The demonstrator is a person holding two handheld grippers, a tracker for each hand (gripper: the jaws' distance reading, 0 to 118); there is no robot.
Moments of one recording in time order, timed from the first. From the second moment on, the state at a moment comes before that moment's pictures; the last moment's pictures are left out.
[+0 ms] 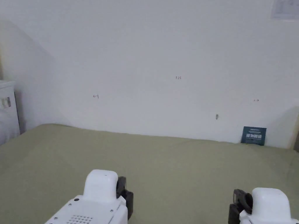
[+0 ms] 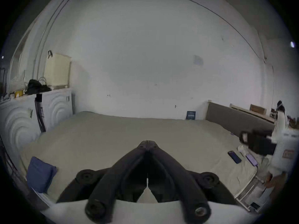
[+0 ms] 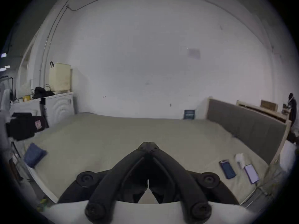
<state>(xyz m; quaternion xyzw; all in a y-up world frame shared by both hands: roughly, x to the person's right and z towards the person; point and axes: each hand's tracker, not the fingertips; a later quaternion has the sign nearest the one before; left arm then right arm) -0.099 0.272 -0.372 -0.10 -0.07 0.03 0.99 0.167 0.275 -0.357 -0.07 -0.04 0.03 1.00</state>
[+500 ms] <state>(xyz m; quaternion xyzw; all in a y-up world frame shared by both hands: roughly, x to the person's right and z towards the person) -0.070 0.333 -0.355 -0.02 -0.02 -0.02 1.00 0.174 0.327 -0.348 -0.01 -0.09 0.04 1.00</state>
